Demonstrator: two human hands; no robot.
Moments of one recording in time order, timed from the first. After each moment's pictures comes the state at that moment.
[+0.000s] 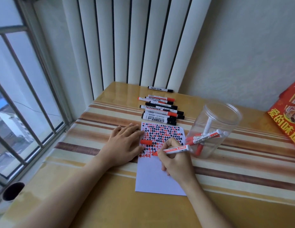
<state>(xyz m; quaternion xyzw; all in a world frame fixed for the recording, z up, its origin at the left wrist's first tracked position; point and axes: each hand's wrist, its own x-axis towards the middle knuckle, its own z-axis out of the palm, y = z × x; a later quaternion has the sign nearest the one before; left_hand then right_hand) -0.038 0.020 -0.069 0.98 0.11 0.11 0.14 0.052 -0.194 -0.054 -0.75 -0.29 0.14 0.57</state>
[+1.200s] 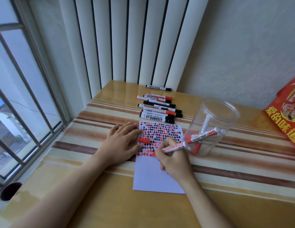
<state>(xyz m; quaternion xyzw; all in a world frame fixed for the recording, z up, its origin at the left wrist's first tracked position) -0.036 0.023 -0.072 0.98 0.10 0.12 0.14 0.053 -0.194 -0.053 -0.76 -0.29 0.15 0.57</state>
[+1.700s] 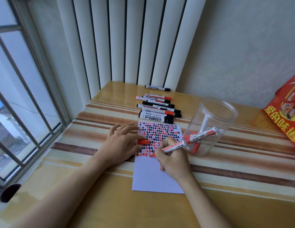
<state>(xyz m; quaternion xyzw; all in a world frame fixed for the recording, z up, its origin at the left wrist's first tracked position) -0.038 0.016 -0.063 0.96 0.06 0.20 0.18 0.057 -0.193 -0.057 -0.75 -0.29 0.16 0.57</state>
